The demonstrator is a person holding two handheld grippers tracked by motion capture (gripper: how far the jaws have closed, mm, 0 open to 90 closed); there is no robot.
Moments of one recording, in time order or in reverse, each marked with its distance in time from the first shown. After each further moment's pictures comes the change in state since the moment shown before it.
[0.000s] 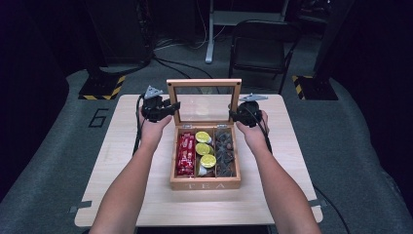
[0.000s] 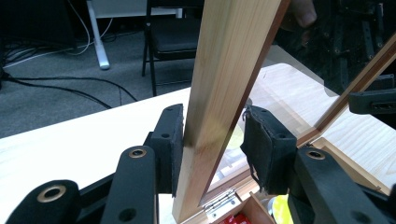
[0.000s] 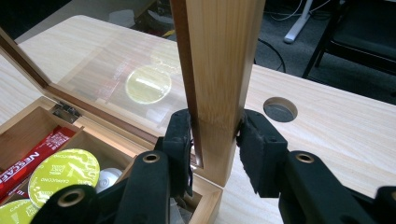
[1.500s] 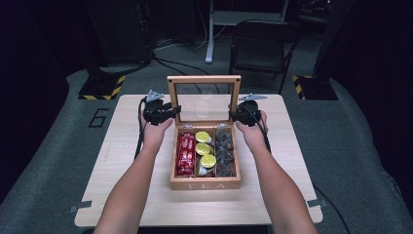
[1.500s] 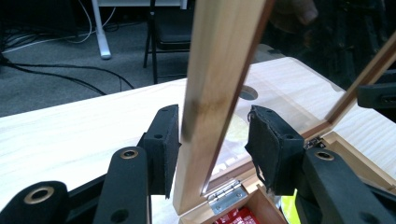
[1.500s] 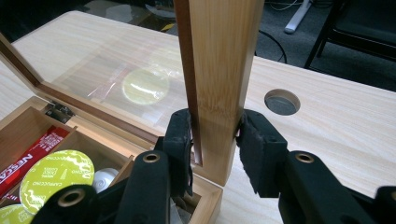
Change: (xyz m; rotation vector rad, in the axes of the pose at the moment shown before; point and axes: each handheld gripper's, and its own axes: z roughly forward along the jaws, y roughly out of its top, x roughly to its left) left arm 0.003 -0.016 0.010 0.028 0.008 -0.046; right arm -0.004 -0.002 0.009 0.025 -0.003 0.029
